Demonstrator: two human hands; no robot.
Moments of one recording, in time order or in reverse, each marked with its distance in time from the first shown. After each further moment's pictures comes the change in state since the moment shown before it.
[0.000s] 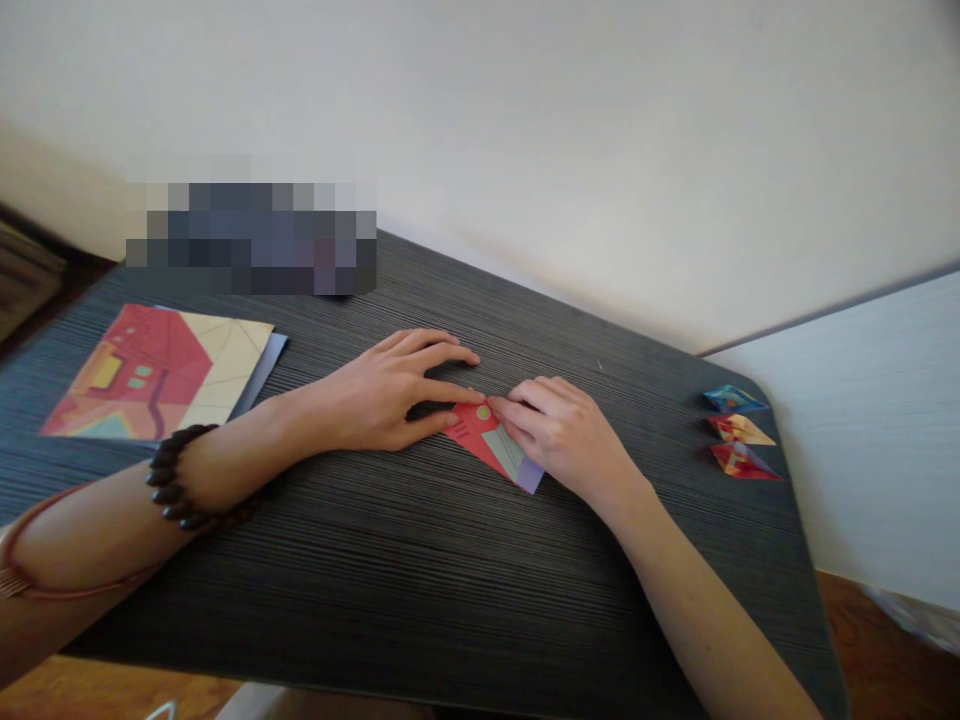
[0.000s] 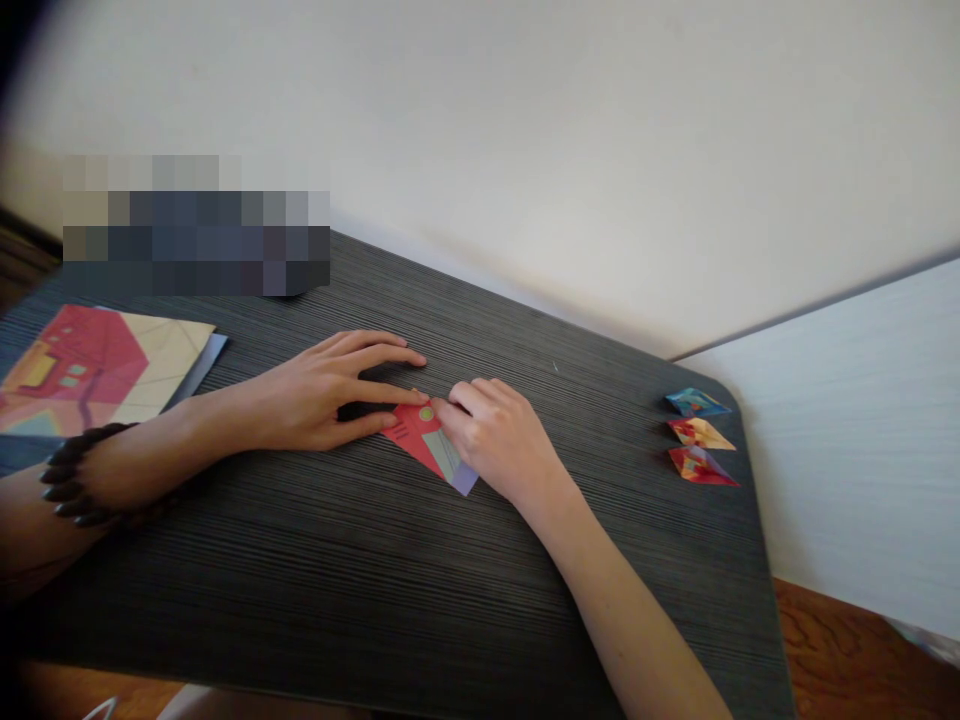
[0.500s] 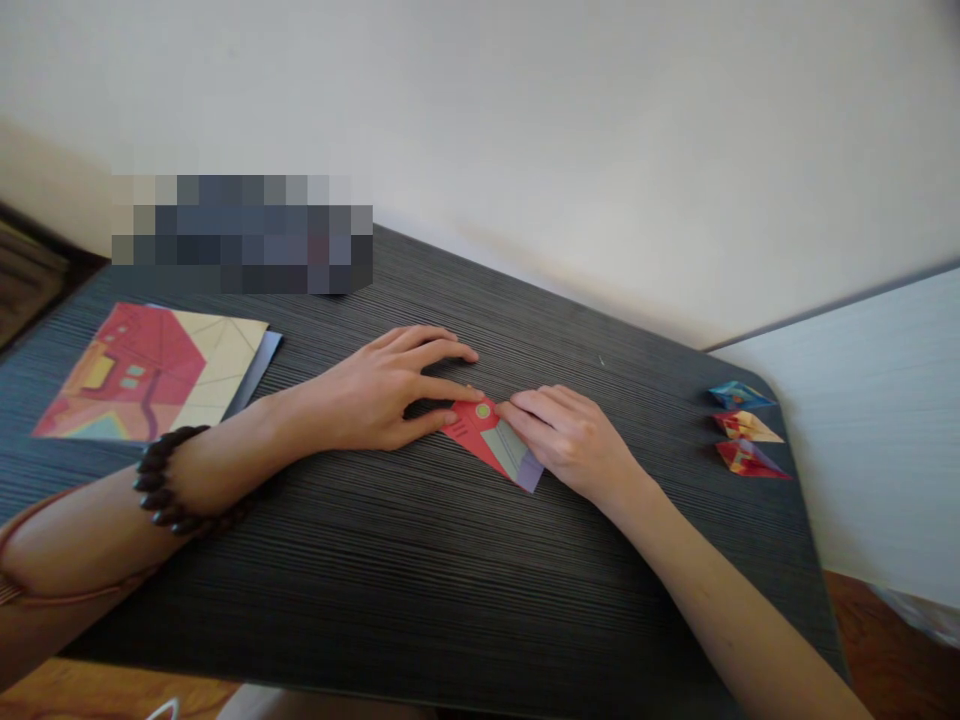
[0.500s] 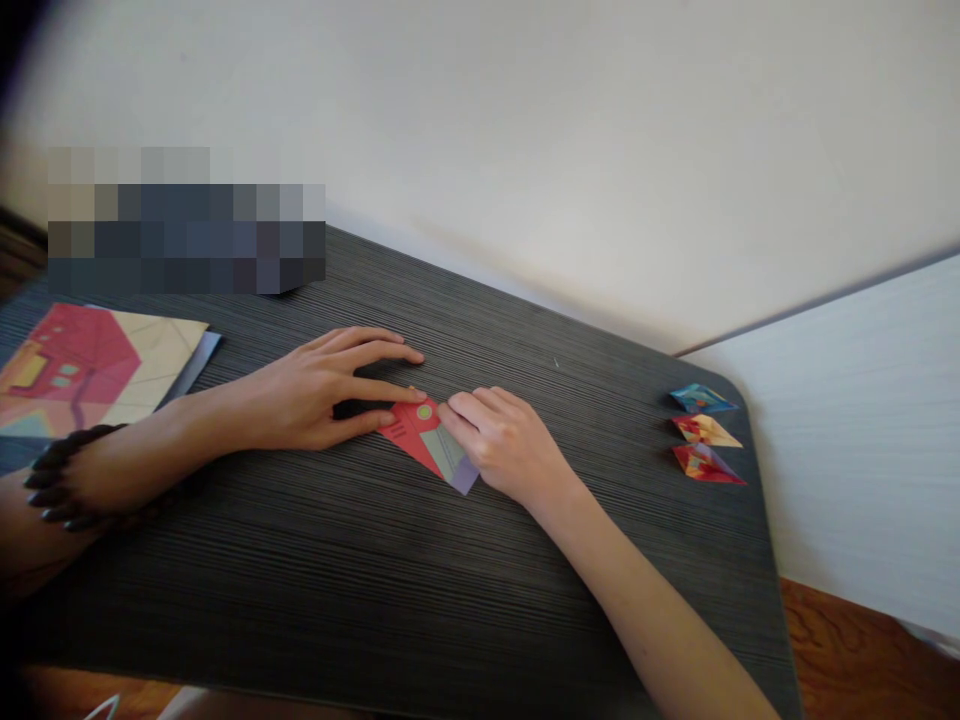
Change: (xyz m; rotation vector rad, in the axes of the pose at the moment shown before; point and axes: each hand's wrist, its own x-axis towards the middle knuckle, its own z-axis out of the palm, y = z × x) left_hand 0.001 -0.001 -0.001 -0.005 0.000 -0.001; right_hand -0.014 0.009 0.008 -0.029 0.073 -0.152
